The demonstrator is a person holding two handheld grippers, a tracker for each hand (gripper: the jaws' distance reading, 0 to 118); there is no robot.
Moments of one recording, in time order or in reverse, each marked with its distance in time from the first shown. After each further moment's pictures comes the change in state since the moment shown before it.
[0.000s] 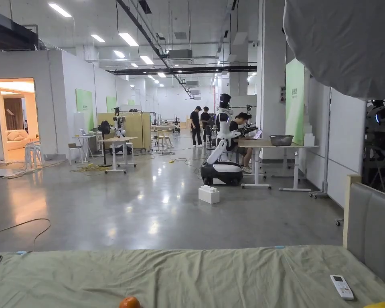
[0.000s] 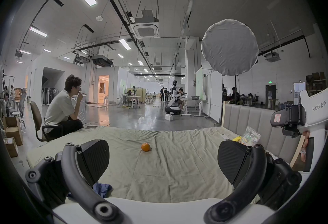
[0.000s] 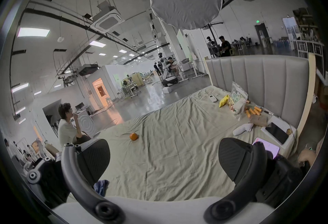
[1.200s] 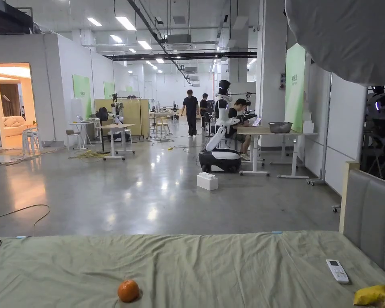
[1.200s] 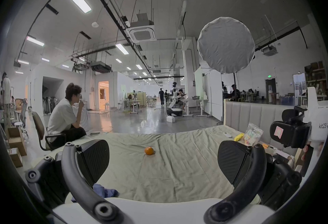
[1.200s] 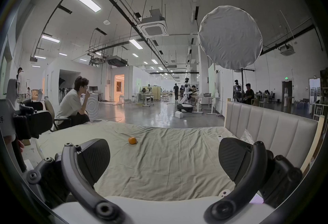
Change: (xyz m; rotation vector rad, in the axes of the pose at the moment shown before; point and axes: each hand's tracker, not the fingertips) left arm 0.007 0.000 0.004 0.036 0.019 -0.085; right arm -0.017 -0.033 0.017 0.252 0.163 0.430
